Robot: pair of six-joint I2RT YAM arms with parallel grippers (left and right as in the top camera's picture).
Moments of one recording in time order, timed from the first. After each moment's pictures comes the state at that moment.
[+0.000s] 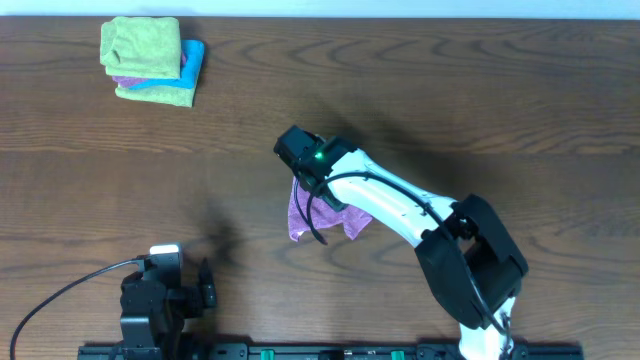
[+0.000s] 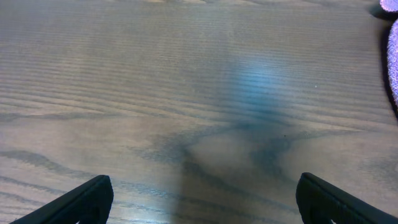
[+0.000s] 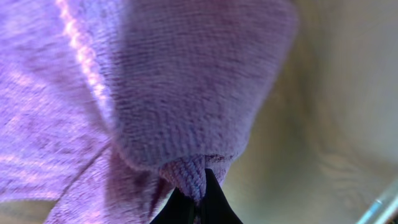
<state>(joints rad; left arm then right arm) -0.01 0.01 0.31 -1.00 -0.08 -0.04 0.77 2.02 1.48 -0.98 0.53 -0.01</state>
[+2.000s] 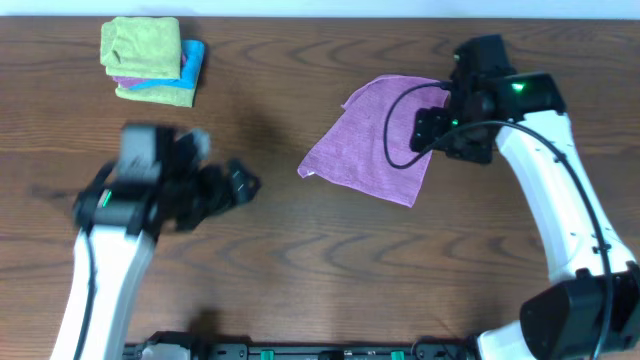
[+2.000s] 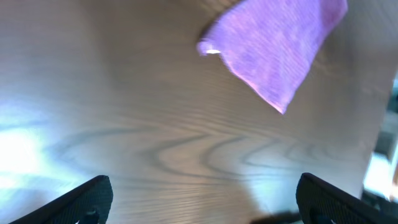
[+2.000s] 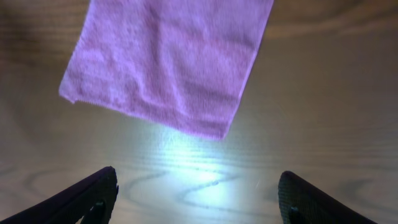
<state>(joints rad) -0.11 1.23 1.14 -1.05 0.46 -0.49 0.15 1.68 1.57 -1.23 -0.15 0.33</state>
